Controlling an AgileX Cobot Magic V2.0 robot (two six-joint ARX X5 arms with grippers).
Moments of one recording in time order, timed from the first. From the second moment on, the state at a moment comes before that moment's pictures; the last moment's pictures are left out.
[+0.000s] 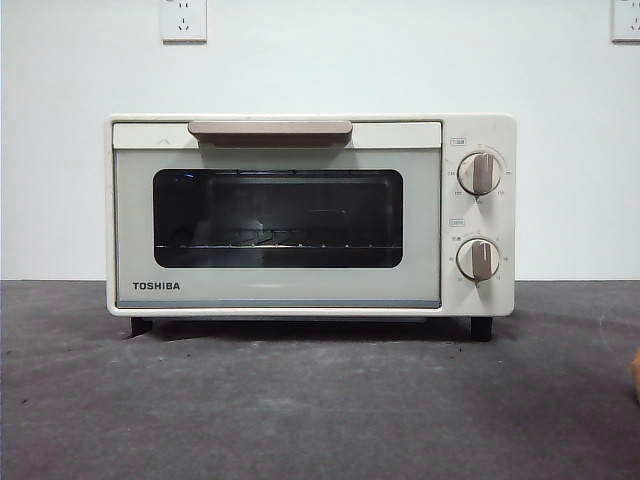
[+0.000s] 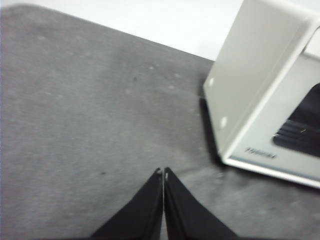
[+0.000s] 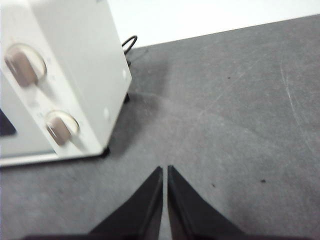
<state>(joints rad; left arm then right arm) -0.05 0.03 0.07 -0.21 0.00 -0.32 0.01 0.00 0.07 -0.23 -0.12 0.25</state>
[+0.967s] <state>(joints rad) -0.20 0.56 0.89 -0.63 0.41 -0.20 0.06 0.42 0.85 -0.68 -0.60 0.23</state>
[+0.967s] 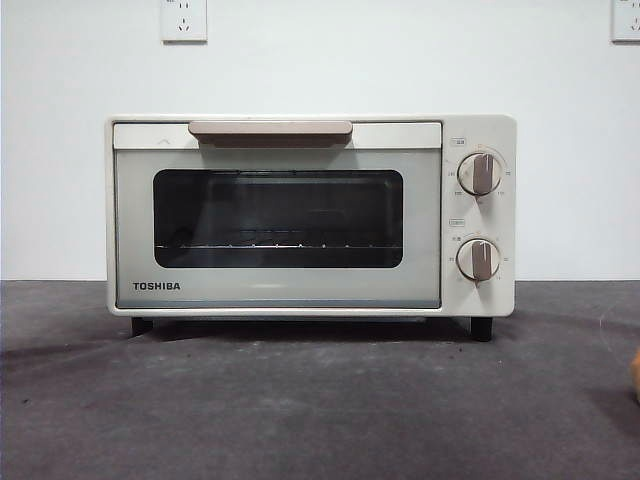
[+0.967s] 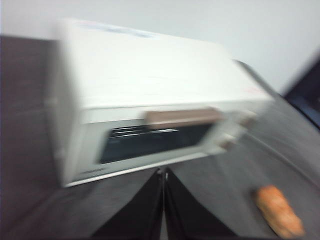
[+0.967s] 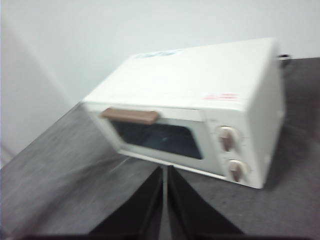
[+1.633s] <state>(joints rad) -0.30 0.56 0.92 -0.66 0.49 -0.09 0.18 0.48 0.95 -0.83 -0.60 0.09</state>
